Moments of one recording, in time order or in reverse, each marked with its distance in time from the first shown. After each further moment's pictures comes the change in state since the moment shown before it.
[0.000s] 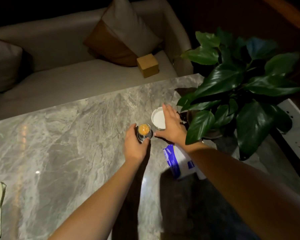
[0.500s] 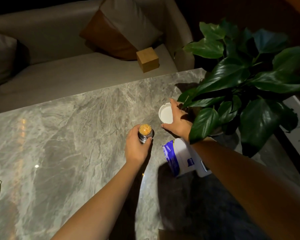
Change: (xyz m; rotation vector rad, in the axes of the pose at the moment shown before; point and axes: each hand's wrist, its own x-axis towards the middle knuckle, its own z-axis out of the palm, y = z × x) left_hand -0.007 -0.012 0.010 0.024 -0.019 0.069; right_hand 0.007 0.031 -0.006 -0.136 0.114 0.026
